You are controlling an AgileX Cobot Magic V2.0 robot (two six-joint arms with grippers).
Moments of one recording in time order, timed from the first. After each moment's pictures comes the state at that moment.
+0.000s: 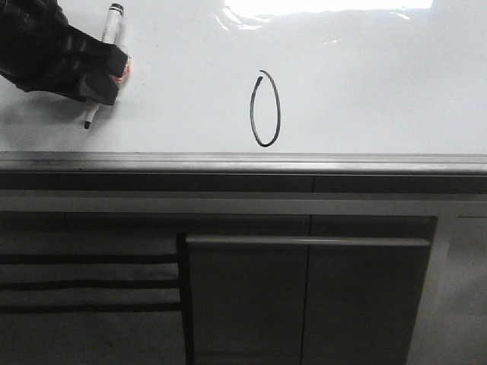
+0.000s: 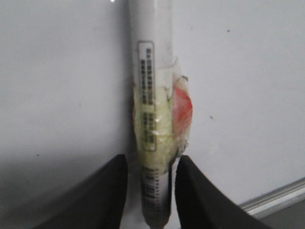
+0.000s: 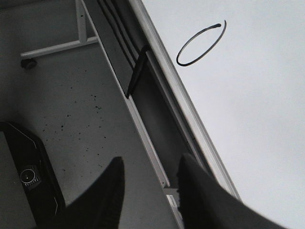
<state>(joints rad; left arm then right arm) -0.37 1.53 -0.93 -0.53 0.09 0.55 0.18 1.05 -1.15 0.50 1.12 -1.13</state>
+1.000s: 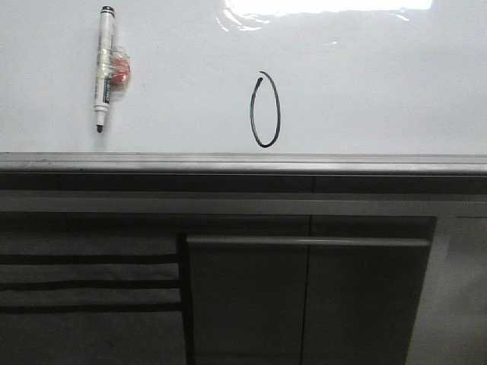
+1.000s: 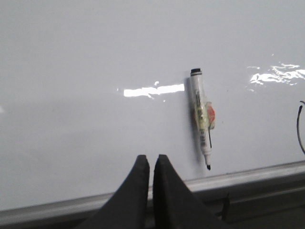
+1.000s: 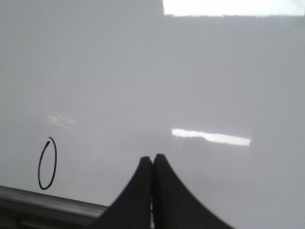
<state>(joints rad) -0.18 0.66 -0.54 -0.33 0.21 0.35 0.18 0.39 -0.48 0.02 0.19 -0.06</state>
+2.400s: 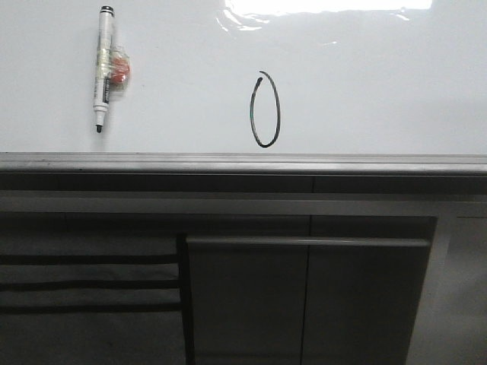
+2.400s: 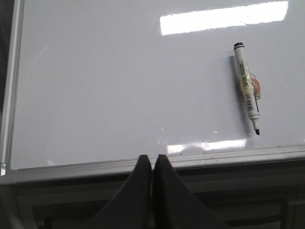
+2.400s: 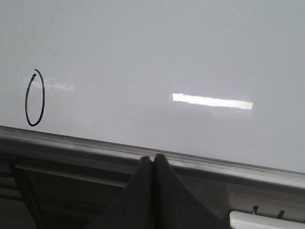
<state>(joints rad) -0.08 0.00 0.00 -0.02 0.04 0.11 0.18 0.37 -0.29 0.03 0.17 -0.05</state>
